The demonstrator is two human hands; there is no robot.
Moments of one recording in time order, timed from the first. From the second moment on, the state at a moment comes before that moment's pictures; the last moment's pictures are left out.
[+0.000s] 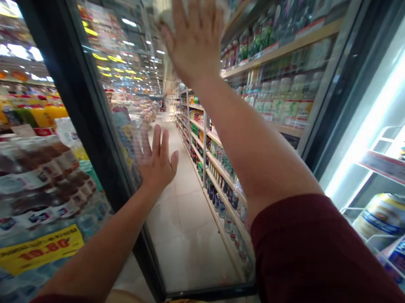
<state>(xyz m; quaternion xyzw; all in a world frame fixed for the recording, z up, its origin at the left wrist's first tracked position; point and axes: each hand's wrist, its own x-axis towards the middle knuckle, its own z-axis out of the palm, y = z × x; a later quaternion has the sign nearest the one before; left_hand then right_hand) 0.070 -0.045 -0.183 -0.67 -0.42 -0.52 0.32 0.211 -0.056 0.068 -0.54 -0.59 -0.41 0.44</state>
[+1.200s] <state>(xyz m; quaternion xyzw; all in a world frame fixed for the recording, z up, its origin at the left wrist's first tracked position) 0.065 -0.047 -0.180 -0.67 -0.42 -0.52 0.32 0.214 -0.060 0.041 -0.40 -0.72 -0.48 0.29</state>
